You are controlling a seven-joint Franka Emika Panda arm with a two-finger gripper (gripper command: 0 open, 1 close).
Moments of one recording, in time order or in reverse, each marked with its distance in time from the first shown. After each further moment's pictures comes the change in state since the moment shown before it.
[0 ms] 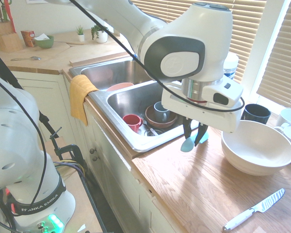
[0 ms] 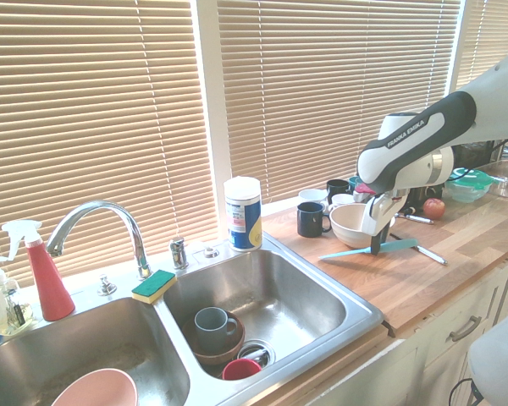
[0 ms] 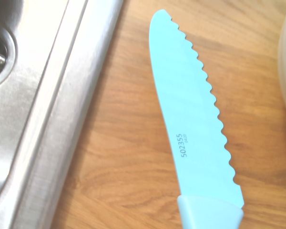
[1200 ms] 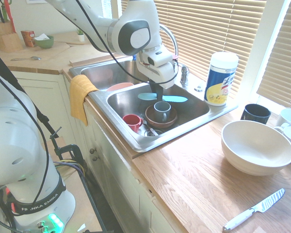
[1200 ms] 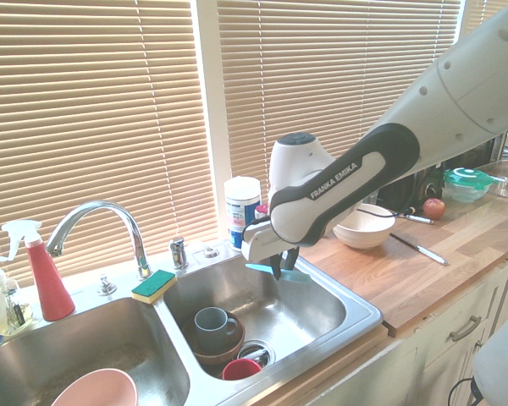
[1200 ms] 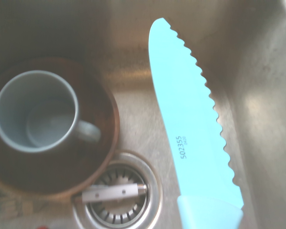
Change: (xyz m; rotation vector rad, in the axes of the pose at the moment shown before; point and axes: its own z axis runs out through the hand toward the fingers) arm -0.086 -0.258 0.048 0.064 0.145 0.406
